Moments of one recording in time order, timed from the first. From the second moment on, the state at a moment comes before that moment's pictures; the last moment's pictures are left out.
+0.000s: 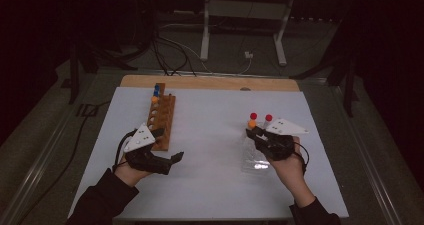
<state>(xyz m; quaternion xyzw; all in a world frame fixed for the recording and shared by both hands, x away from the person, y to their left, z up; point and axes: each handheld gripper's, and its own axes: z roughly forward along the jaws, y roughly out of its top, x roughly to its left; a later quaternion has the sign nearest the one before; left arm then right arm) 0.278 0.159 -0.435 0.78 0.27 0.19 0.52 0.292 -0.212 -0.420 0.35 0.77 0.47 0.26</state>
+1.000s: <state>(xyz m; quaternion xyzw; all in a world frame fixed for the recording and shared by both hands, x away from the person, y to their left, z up) 0.270 0.094 -0.426 0.81 0.18 0.13 0.54 0.262 -0.138 -0.452 0.26 0.84 0.45 0.16</state>
